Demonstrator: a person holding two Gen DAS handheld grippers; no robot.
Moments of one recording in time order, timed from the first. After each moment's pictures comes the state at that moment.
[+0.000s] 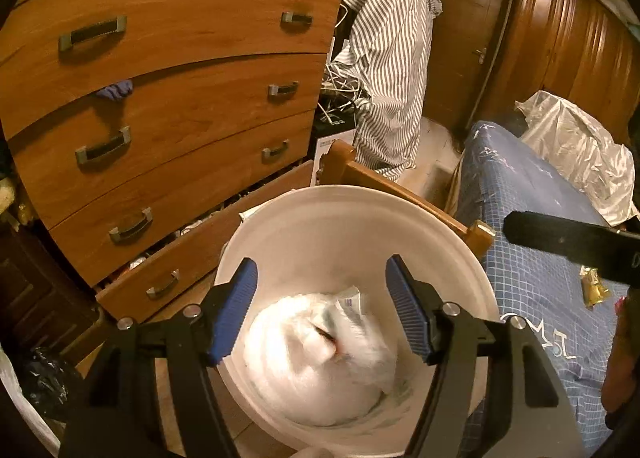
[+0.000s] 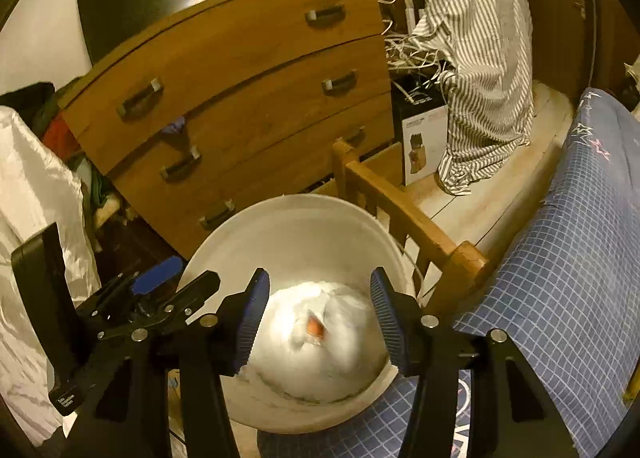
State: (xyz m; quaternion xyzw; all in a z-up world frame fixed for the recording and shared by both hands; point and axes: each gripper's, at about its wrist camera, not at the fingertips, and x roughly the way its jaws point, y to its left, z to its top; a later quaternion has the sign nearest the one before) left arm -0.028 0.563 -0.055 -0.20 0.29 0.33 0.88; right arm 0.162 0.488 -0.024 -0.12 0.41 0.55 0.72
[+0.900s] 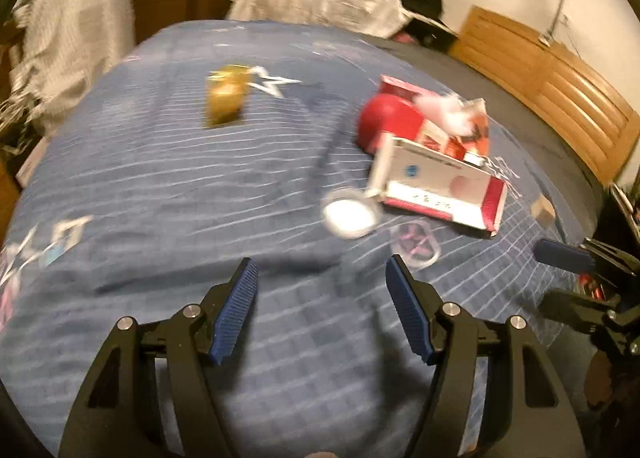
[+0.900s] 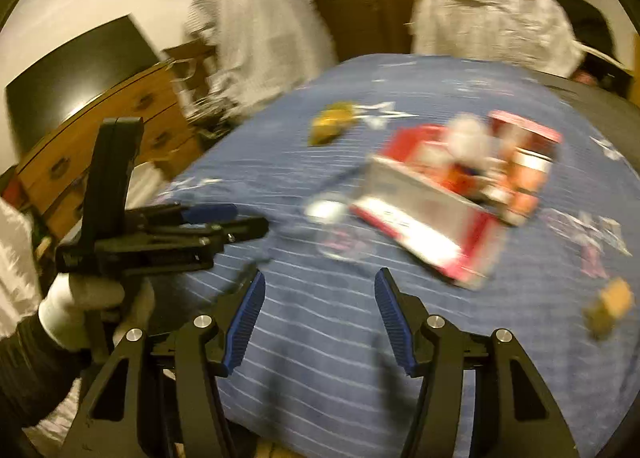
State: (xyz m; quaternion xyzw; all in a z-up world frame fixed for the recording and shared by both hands) left arm 0.145 0.151 -0.125 -0.04 0.42 -0.12 0.90; right arm 0.131 -0.135 -0.112 0.02 0.38 0.30 0.88
